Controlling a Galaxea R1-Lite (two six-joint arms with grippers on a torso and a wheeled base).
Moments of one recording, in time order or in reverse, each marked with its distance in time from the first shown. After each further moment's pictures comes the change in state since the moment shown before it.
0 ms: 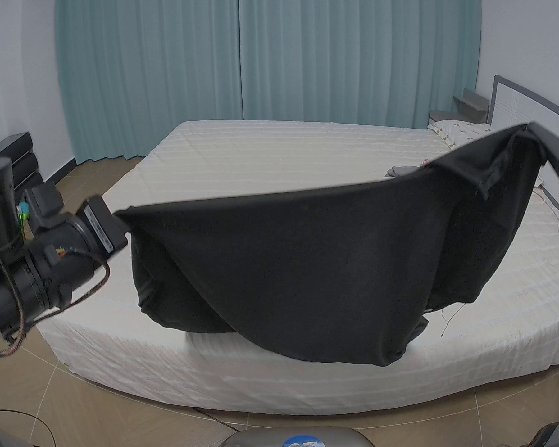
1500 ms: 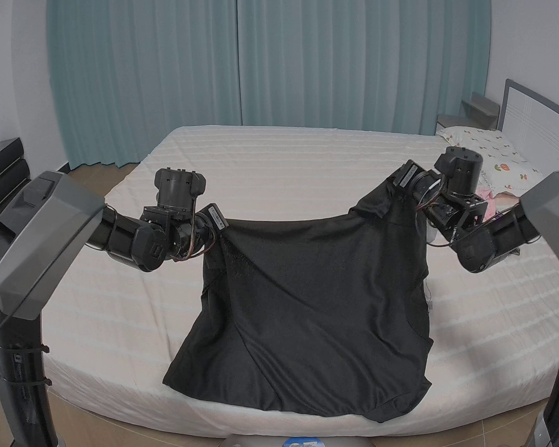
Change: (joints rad) left arm 0.235 0.977 -0.715 0.034 -0.081 0.016; right arm -0.161 1.042 -0.601 -0.153 -0.053 -0.135
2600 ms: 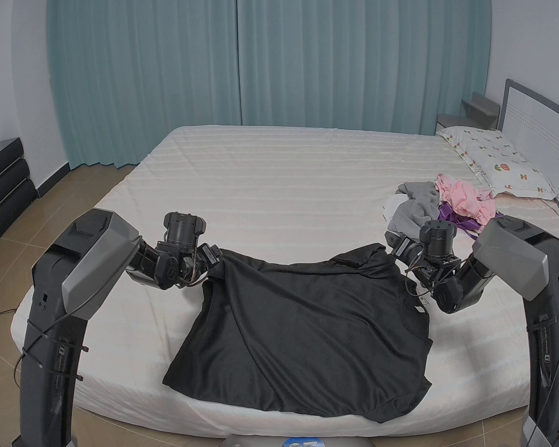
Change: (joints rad) left arm 0.091 0.329 -0.203 0.065 -0.004 -0.051; right arm -0.100 0.362 0.001 -0.074 0.039 0.075
